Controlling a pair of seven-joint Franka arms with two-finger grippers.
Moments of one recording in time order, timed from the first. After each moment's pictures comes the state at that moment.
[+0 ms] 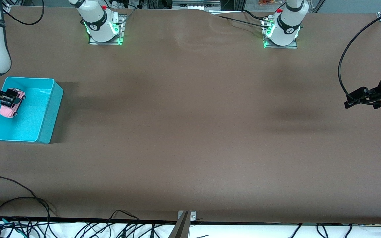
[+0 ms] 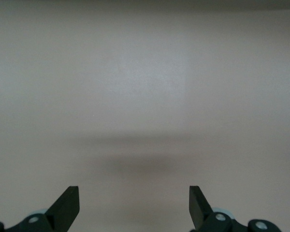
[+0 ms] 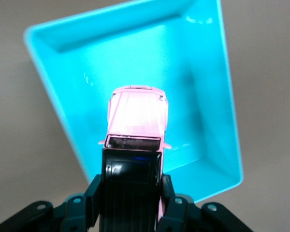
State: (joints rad) left arm 0.00 0.16 0.06 -1.49 -0.03 1.66 0.05; right arm -0.08 0.21 -0.28 -1.92 -0.19 2.00 0.07
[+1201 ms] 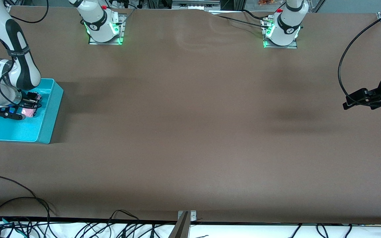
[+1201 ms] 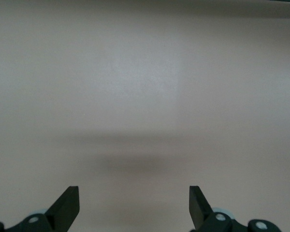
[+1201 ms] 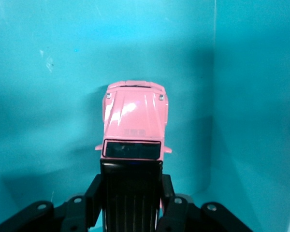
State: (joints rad) left arm 0.01 0.17 0.06 -1.49 -0.08 1.66 0.03; right arm -0.14 0.42 -0.28 -2.09 -0.34 2.31 0.05
